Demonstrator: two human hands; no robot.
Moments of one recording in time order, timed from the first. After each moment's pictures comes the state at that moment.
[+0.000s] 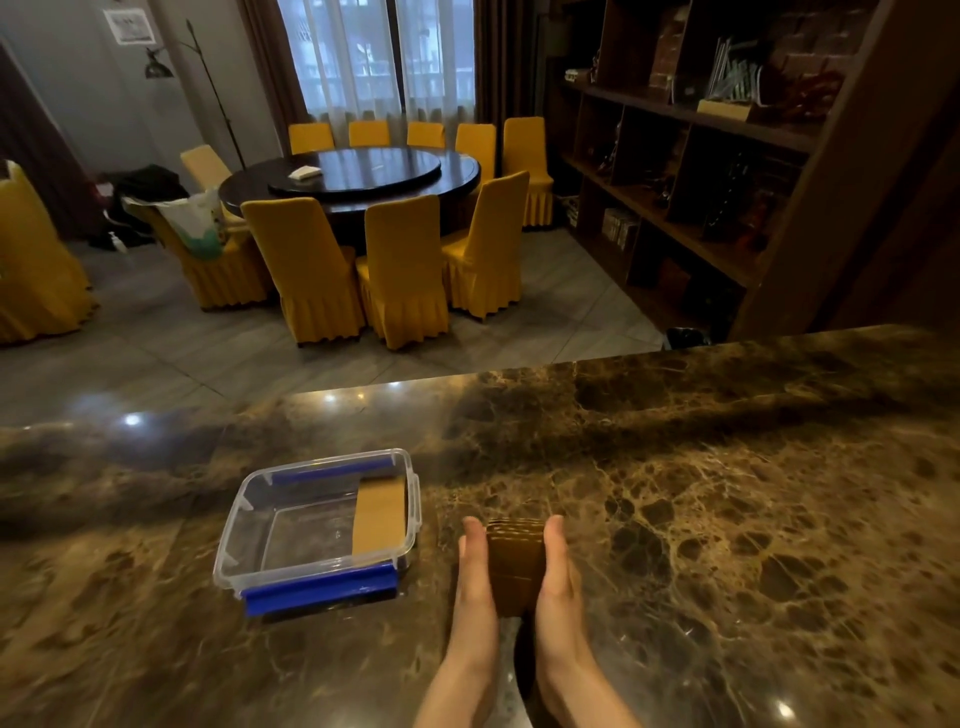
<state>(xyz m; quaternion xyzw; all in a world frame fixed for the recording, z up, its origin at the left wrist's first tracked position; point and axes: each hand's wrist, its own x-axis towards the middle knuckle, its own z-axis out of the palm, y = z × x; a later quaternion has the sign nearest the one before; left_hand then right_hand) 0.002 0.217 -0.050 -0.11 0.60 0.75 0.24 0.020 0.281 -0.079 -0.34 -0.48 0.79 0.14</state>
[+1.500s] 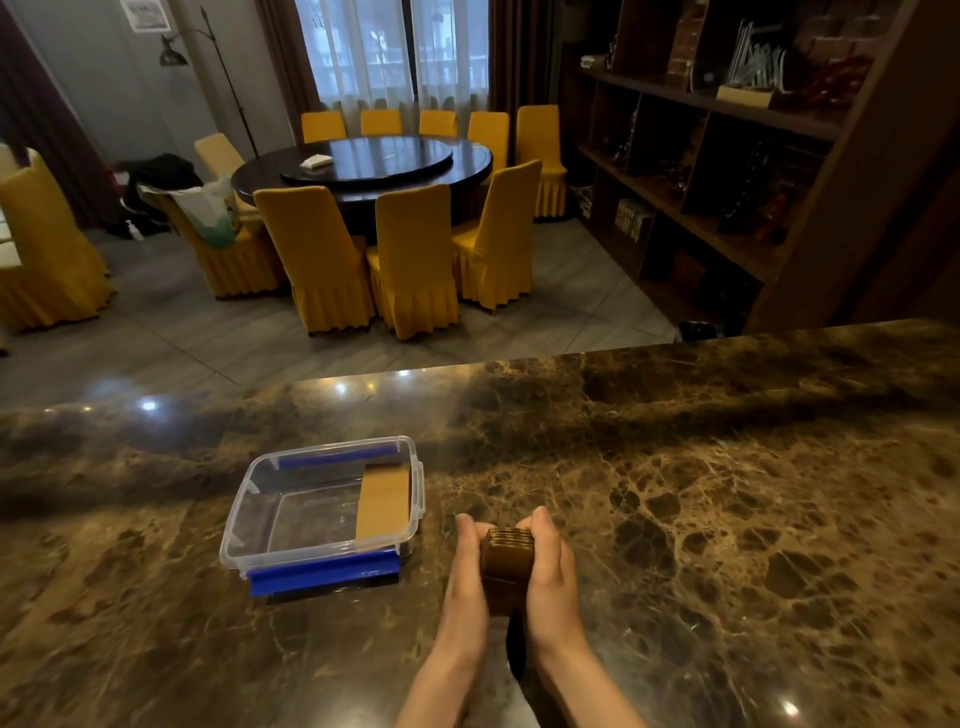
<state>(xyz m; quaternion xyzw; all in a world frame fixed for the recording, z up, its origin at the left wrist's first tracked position) 0.001 0.204 -0.053 -0.05 0.68 0.70 0.21 0.017 0.280 -0.074 -0.29 -0.59 0.74 0.17</state>
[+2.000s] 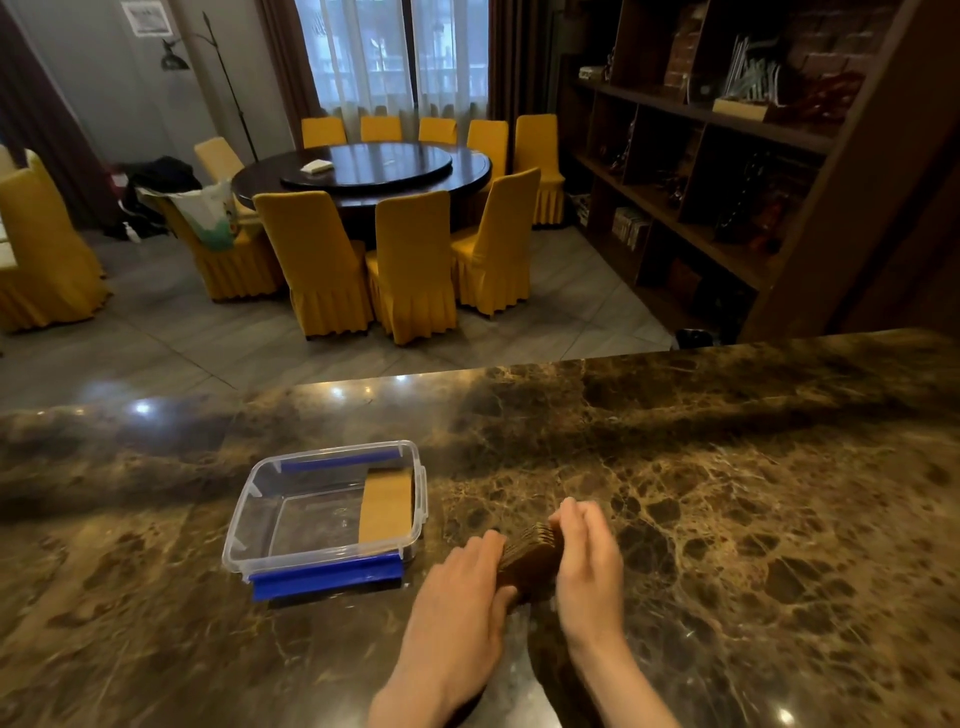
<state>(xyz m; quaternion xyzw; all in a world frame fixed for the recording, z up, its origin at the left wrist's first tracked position) 0.006 0.161 -0.044 0.26 0.93 0.24 0.09 0.028 0.295 -0.066 -0.23 -0.70 0.63 0.23</state>
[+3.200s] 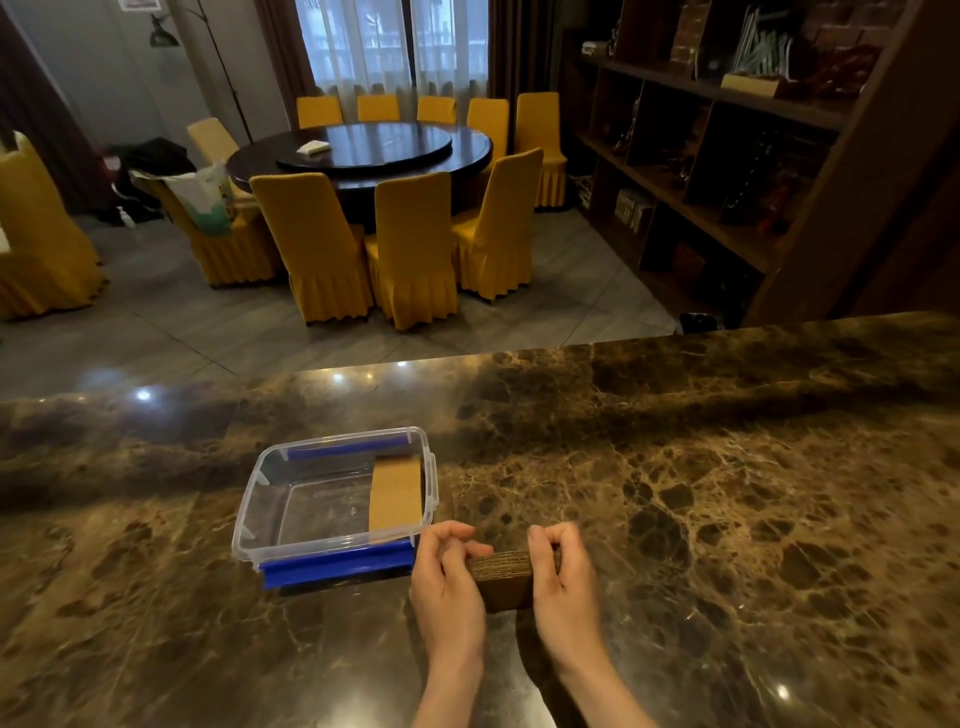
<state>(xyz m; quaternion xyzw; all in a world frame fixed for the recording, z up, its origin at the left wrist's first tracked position) -0.001 0.186 -0.064 -0.13 0.74 0.66 0.00 0.027 0.286 -0.093 -0.23 -0.73 0.62 0.16</state>
